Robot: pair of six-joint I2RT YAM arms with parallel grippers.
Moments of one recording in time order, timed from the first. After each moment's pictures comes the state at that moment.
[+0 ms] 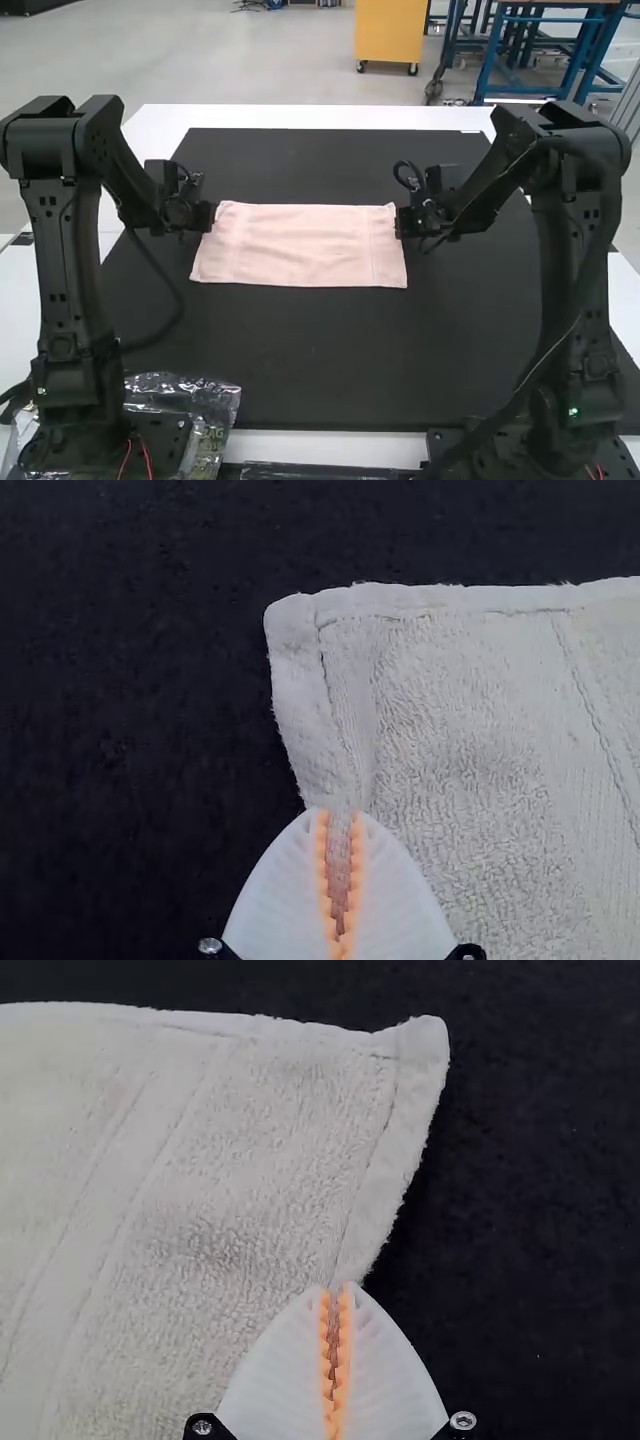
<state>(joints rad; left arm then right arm) 0.13 2.17 1.04 0.46 0.31 0.19 0.25 2.19 1.06 0.45 -0.22 0.00</state>
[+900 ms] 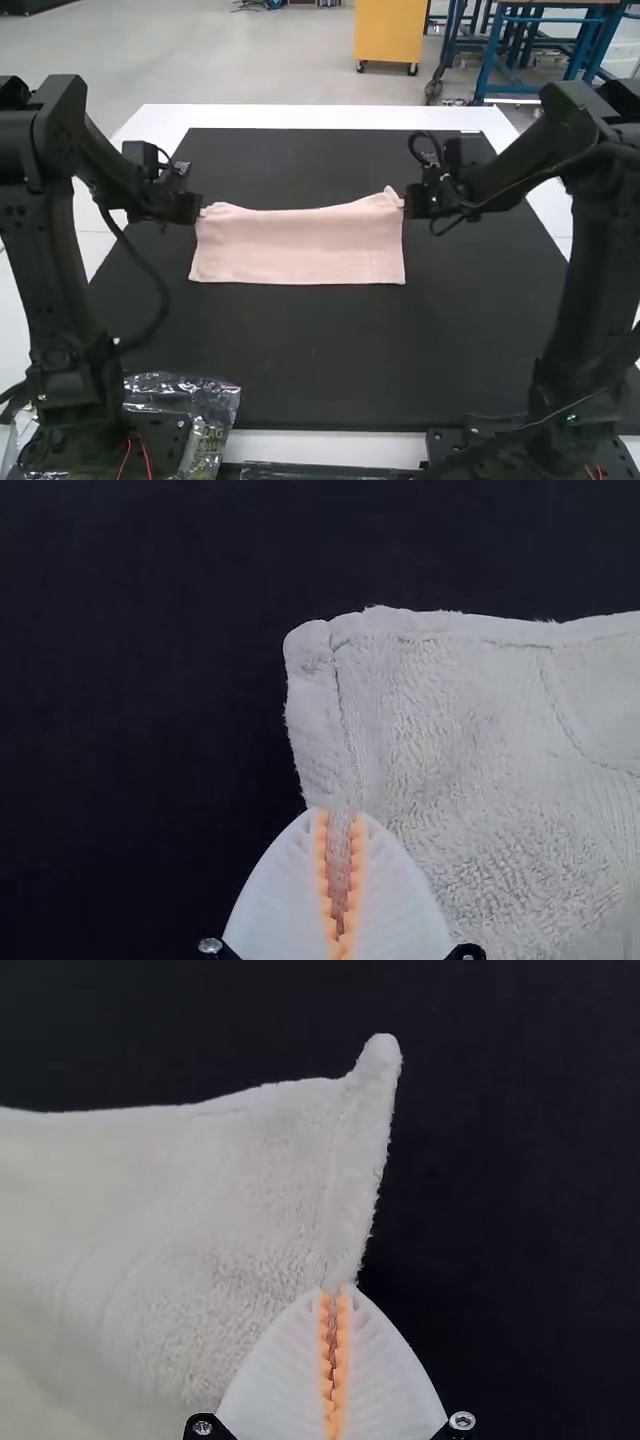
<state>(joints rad) 0.18 1.95 0.98 0.20 0.37 0.26 0.22 1.91 0.97 0.30 -0.33 0.04</state>
